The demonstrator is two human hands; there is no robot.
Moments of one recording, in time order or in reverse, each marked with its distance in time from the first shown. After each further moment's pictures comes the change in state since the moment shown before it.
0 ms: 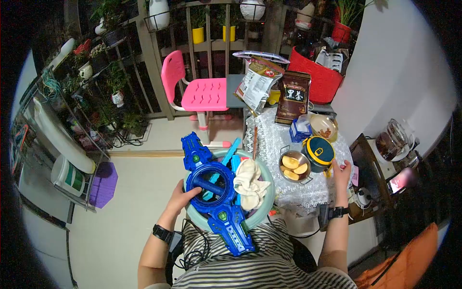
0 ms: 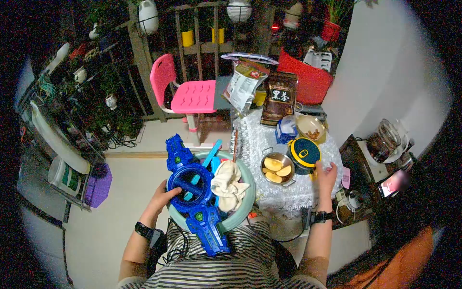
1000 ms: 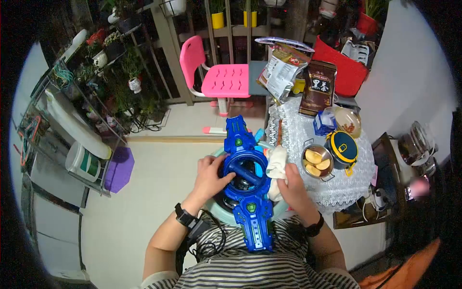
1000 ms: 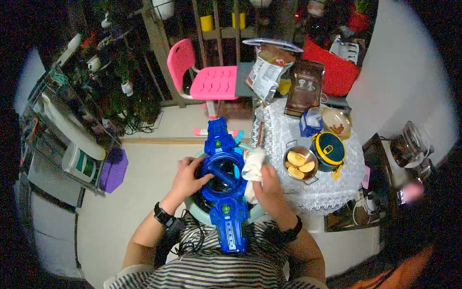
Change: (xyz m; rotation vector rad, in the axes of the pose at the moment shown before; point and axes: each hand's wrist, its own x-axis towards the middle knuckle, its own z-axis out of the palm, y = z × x) left_hand 0.018 0.034 0.032 0.893 0.072 0.416; right_hand -0.184 -0.134 0.072 0.240 -0.749 -0.670
